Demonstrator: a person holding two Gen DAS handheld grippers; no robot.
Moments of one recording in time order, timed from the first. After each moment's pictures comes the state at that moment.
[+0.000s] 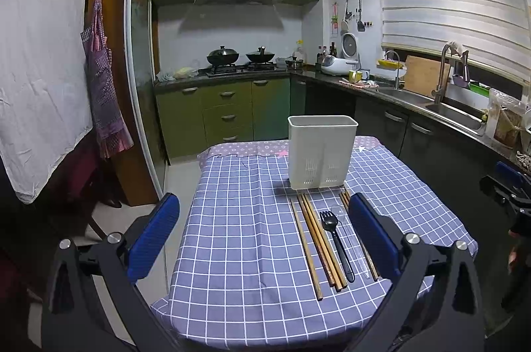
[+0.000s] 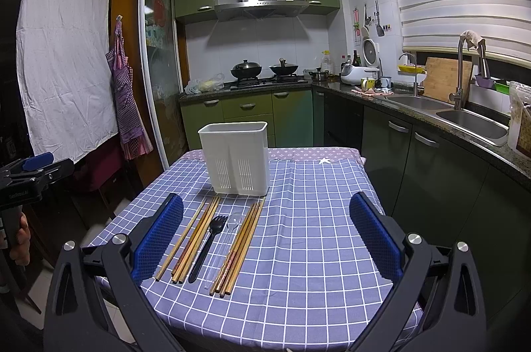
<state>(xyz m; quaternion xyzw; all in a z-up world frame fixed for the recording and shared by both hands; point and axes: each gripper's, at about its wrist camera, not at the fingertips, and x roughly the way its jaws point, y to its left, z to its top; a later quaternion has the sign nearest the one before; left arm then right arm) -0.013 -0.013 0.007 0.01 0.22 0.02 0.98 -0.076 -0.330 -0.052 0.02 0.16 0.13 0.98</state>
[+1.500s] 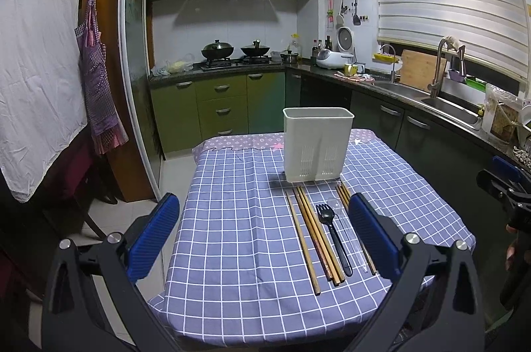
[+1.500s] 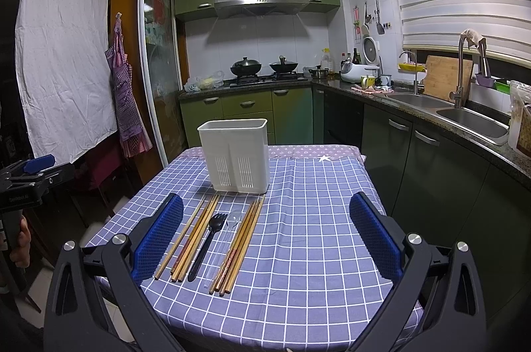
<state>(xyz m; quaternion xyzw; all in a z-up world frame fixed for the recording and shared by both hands) -0.013 -0.016 0.002 0.01 0.23 0.01 0.97 -0.072 -0.327 -0.056 0.02 0.16 0.13 0.98</state>
